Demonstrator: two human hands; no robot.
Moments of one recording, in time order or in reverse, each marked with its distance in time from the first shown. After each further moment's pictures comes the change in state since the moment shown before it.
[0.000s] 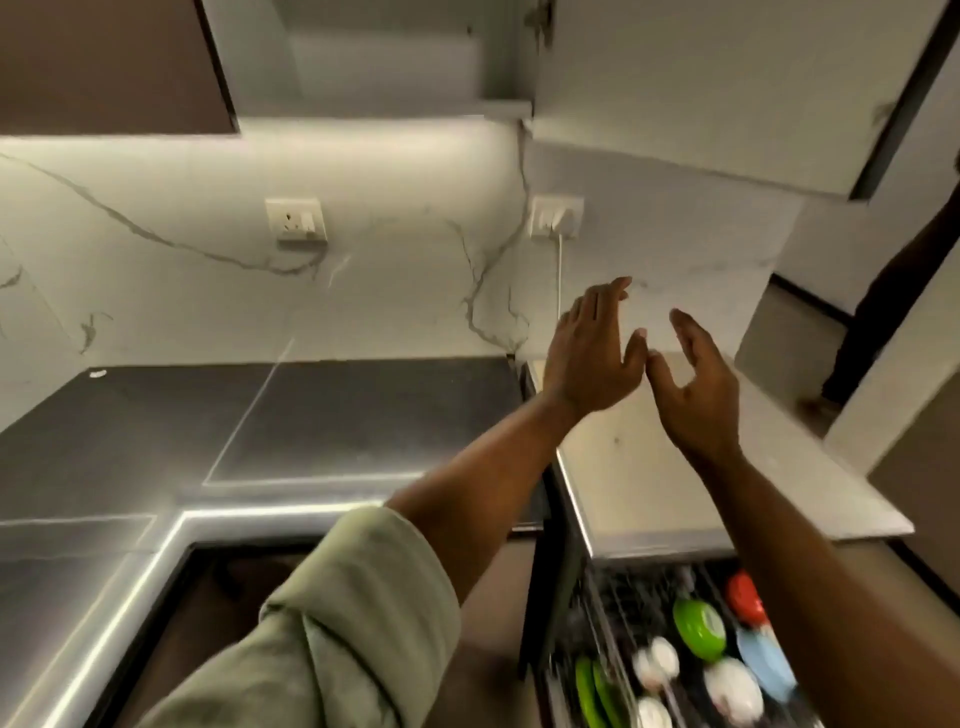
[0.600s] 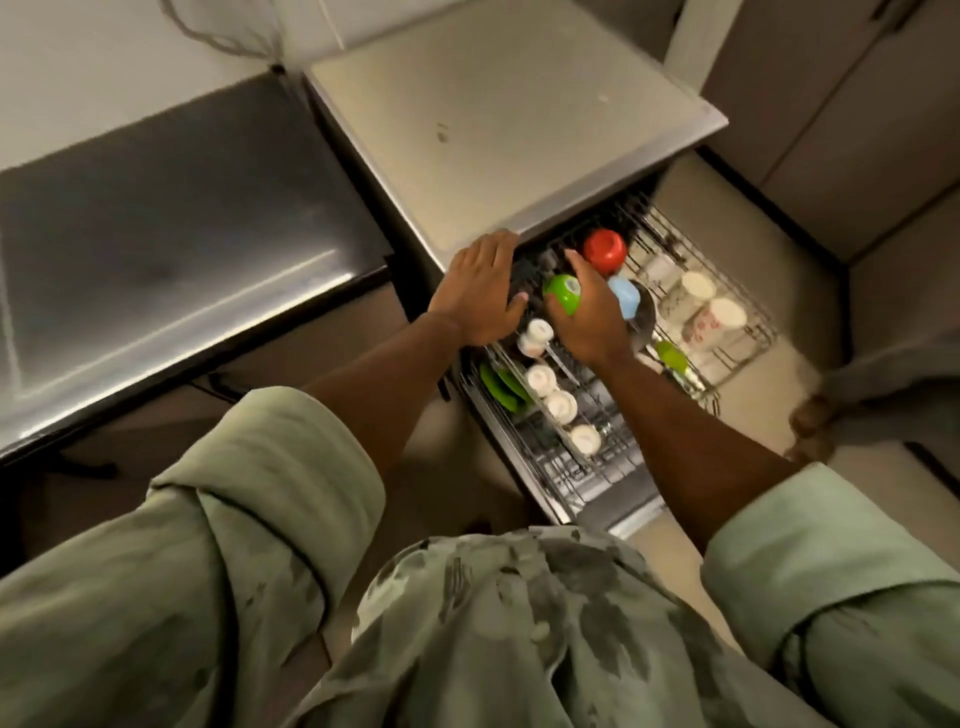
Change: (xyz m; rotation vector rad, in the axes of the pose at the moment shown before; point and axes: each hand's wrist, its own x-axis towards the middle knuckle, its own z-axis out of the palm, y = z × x) left_hand -0.246 -0.008 0.125 0.161 -0.896 0.125; right_hand -0.263 0.145 -0.054 -0.247 -0.216 0.665
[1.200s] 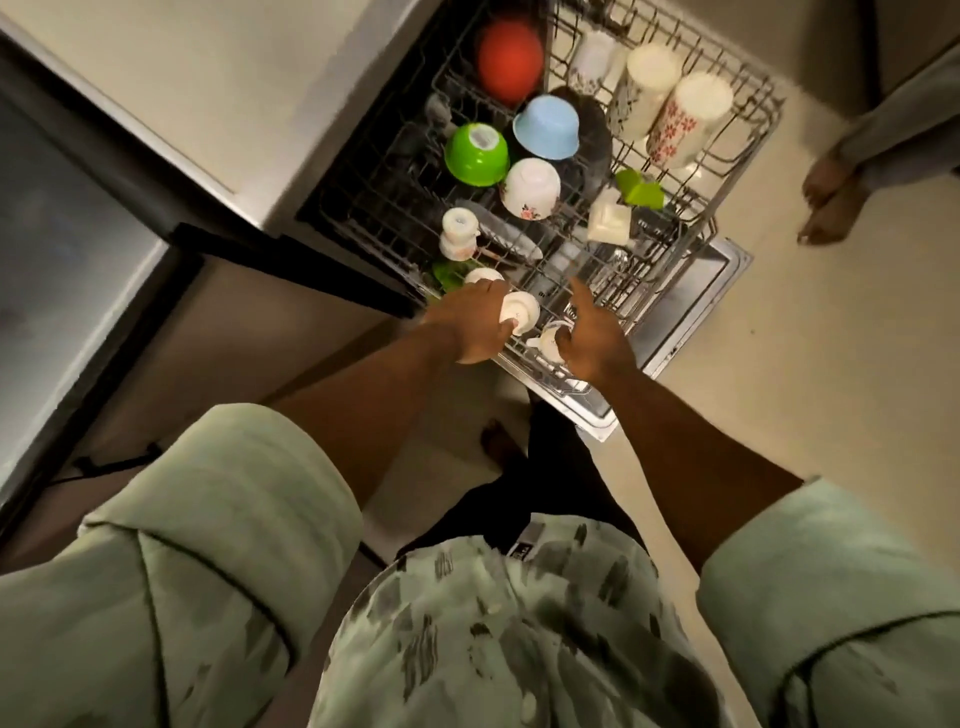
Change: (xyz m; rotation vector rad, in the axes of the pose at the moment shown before) left_hand 0.017 0.038 0.208 -0.044 -0.803 0.102; right_hand -0.072 0.207 0.049 -0.136 -0.181 0.633
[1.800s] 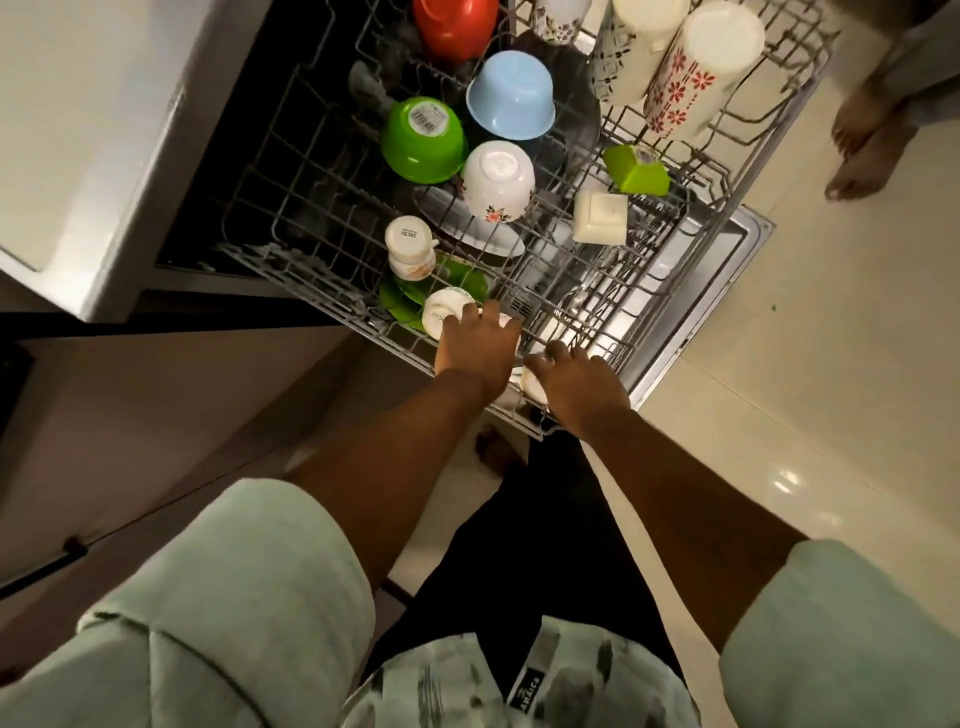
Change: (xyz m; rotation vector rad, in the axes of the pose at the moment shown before) left_hand 0.099 0.014 0.068 0.485 -0.061 -0.074; right_hand 0.061 0.060 0.054 -0.649 -0.281 -0.257
